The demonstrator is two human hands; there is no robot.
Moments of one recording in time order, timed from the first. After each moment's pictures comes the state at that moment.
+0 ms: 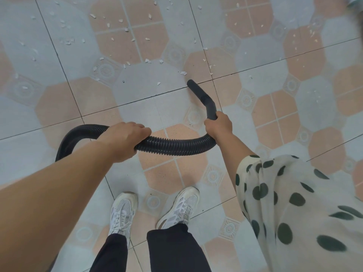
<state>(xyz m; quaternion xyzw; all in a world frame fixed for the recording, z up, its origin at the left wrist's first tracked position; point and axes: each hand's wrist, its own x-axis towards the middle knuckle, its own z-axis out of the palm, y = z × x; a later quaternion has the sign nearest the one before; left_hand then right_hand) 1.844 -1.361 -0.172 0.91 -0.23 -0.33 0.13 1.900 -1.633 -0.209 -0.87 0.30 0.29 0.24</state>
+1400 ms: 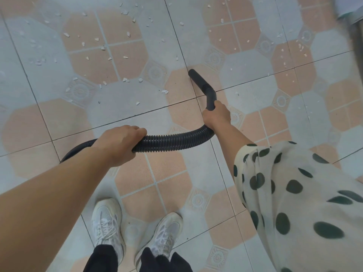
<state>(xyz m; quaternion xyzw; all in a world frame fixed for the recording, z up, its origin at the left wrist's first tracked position) 1.930 -1.440 -0.188 0.93 -0.16 -0.31 0.13 2.024 -1.697 -0.225 -0.90 0.26 0.27 0.22</state>
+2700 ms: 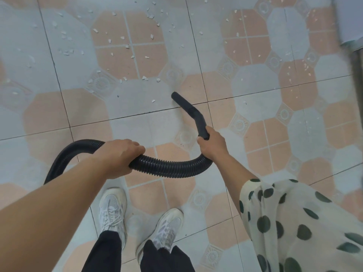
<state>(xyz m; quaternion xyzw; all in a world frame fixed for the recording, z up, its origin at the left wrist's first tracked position) 1.870 -1.387 -0.178 0.90 -0.20 -0.36 0.15 1.937 -1.654 -0.203 -0.90 0.16 0.34 0.20</state>
